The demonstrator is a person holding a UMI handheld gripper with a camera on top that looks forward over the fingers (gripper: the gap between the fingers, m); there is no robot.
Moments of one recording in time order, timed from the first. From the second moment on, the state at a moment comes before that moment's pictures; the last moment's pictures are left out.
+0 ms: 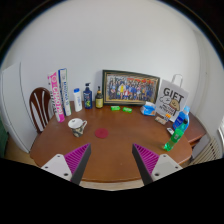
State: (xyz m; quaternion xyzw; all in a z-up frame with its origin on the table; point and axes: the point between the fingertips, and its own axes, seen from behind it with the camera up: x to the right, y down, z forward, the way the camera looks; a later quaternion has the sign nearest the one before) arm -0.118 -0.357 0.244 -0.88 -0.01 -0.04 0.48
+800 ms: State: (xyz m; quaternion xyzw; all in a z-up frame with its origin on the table) arm 0.195 -0.317 0.133 -0.85 0.01 -0.04 0.52
